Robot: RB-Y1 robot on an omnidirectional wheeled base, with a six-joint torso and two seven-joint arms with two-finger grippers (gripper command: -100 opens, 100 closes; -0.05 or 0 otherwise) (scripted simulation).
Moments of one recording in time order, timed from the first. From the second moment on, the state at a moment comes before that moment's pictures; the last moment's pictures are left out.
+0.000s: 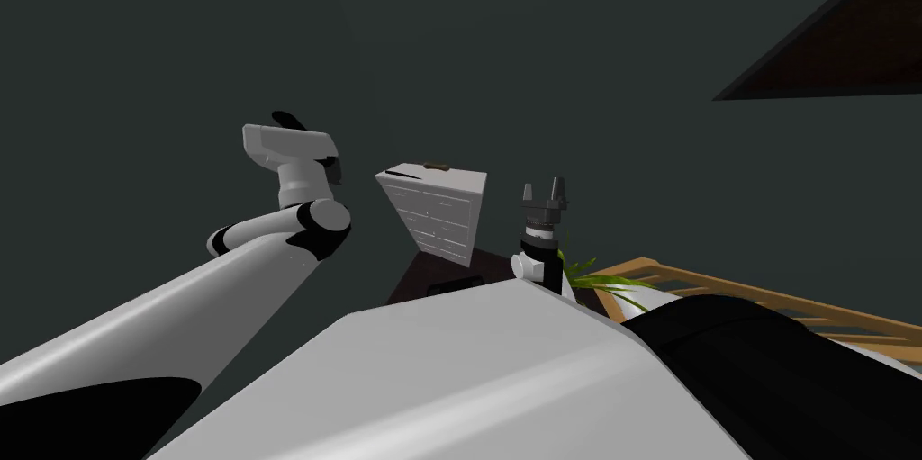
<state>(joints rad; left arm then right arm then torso) -1.22 0.52 0.55 -0.88 -0.40 1.24 -0.15 0.51 0.03 -0.05 -2.31 -0.06 -0.60 -0.17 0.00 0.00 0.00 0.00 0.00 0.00</state>
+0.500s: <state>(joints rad) -1.32 0.52 0.58 -0.79 -0.41 1.38 -0.21 0.51 0.03 -0.05 -2.31 -0.06 -0.60 -0.17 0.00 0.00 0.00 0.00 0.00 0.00</state>
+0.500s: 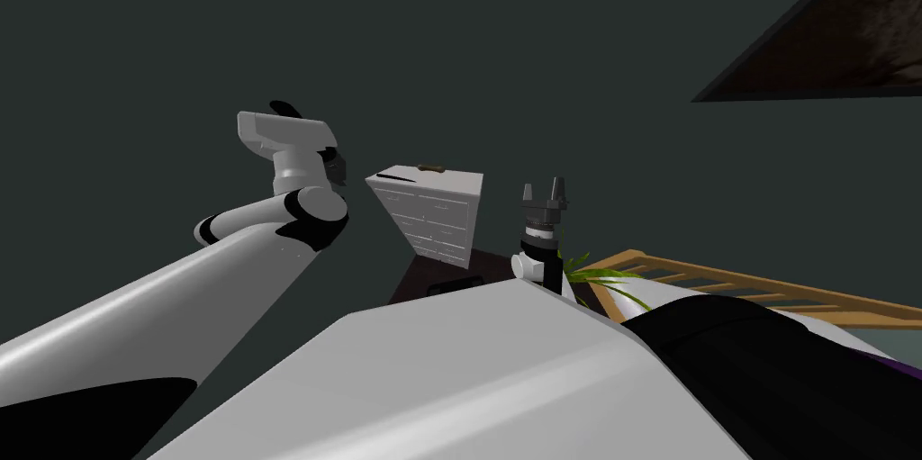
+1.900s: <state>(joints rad) -1.52 0.54 0.64 -0.51 -0.42 1.71 -0.37 0.51 0.03 -0.05 -2.31 -0.06 -0.60 -0.17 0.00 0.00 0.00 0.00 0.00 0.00</state>
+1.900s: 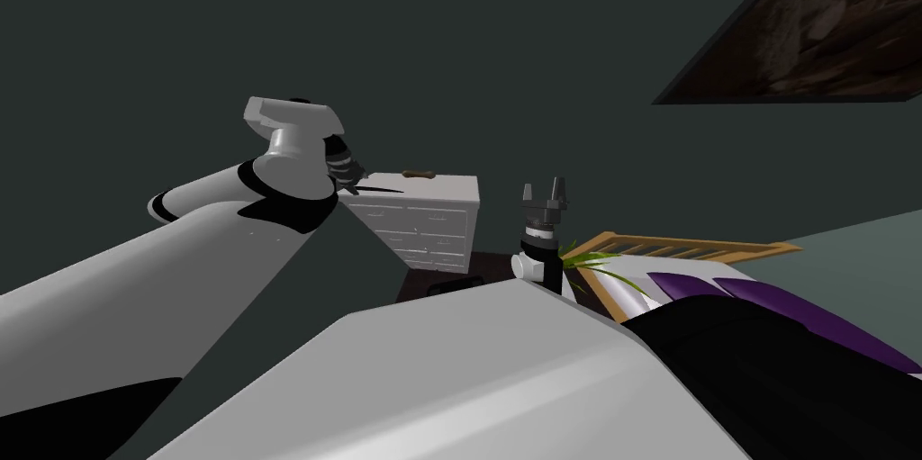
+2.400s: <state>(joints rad) -1.57 0.54 0.65 -0.42 -0.42 1.79 -0.41 0.51 0.03 -0.05 -2.31 -0.06 -0.60 -0.17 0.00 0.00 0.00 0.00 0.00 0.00</state>
